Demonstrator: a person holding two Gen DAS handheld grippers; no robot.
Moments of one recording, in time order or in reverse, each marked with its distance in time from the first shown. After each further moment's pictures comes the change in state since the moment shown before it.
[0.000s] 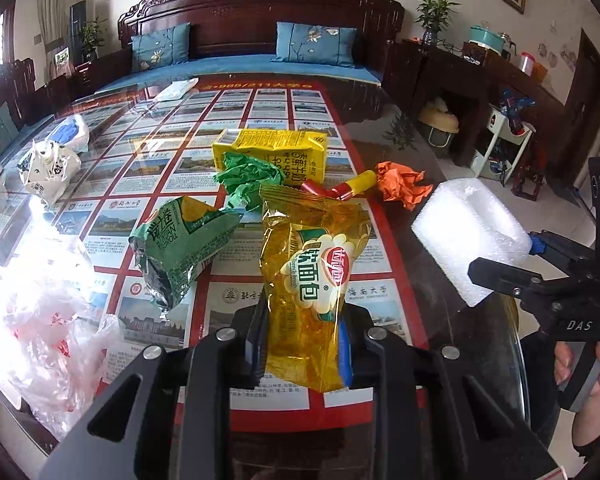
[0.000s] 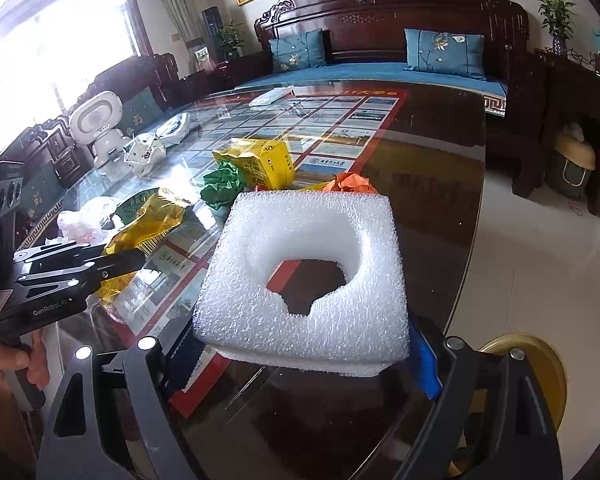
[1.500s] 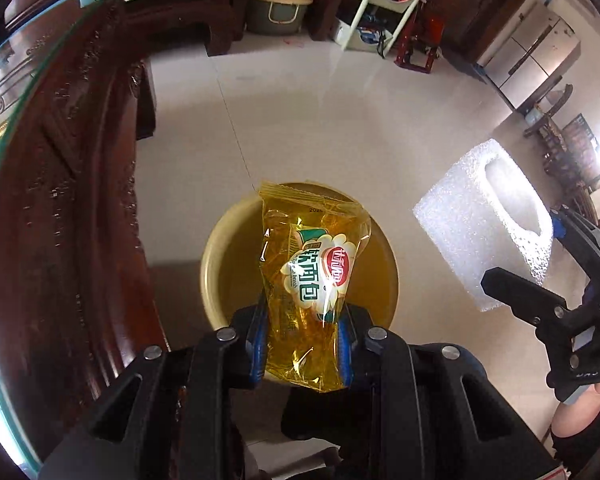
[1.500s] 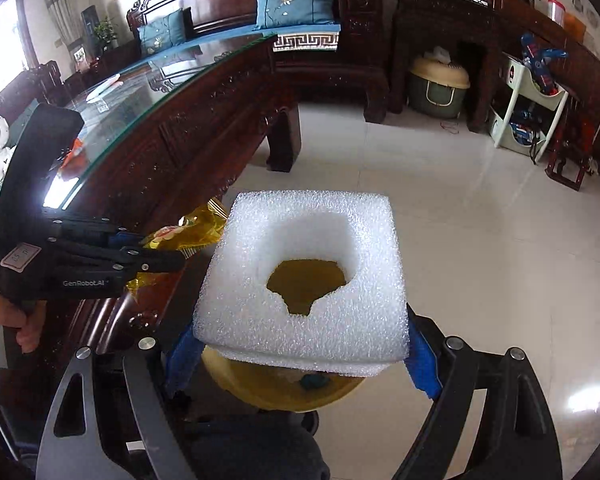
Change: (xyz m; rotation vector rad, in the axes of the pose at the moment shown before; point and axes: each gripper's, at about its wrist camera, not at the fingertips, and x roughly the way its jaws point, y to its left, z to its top) left arm 0.209 -0.338 0.021 0.281 0.435 -0.379; right arm -0.113 -0.270 -0.117 0.207 0.141 -0.339
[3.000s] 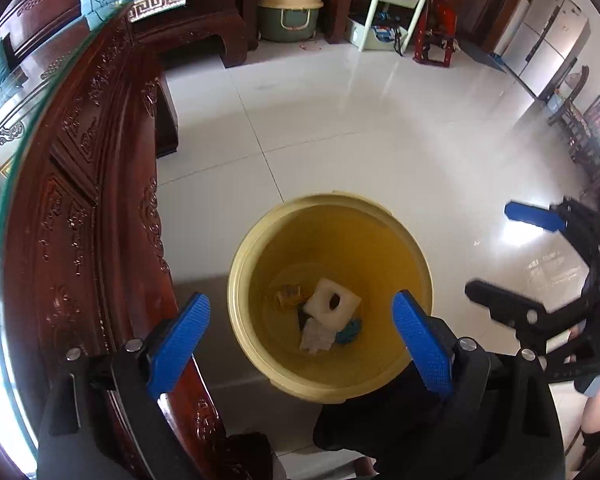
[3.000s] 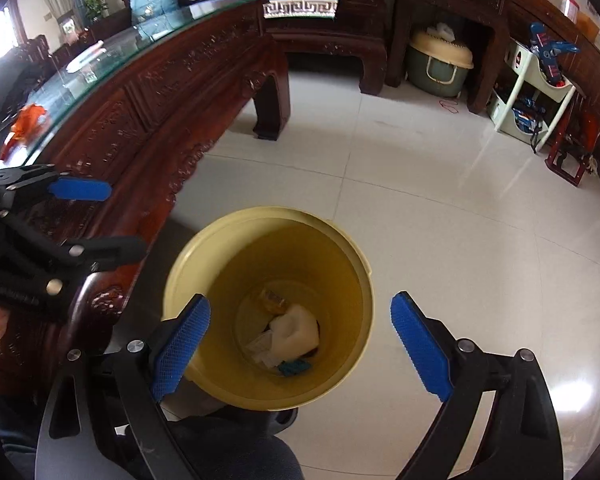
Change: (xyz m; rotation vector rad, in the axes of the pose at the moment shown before) left arm 0.005 -0.010 0.011 0.034 -0.043 0.136; right arm 0.036 -0.006 0.003 -0.035 0.076 -0.021
